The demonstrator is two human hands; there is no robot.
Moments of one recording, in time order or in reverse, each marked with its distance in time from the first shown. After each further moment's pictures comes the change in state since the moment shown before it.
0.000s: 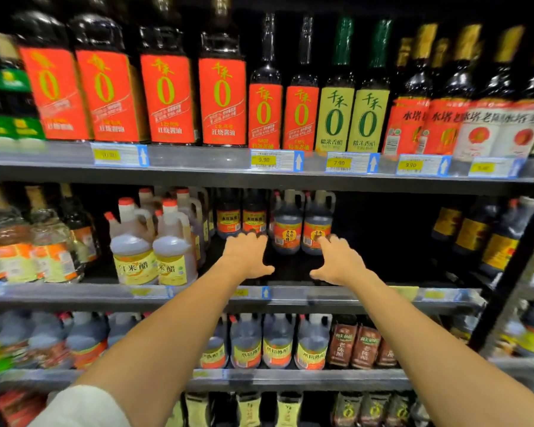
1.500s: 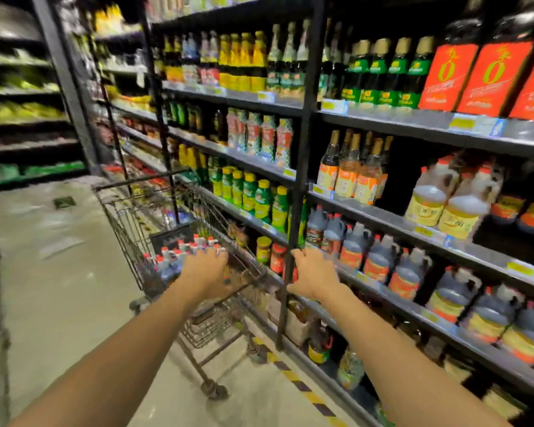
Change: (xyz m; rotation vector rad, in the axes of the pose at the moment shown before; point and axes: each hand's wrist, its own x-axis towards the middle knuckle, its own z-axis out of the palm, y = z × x) left_hand -0.646 -0.265 -0.003 0.086 -0.329 -0.880; right_hand -0.350 -0.491 0.046 0.031 -0.291 -0.862
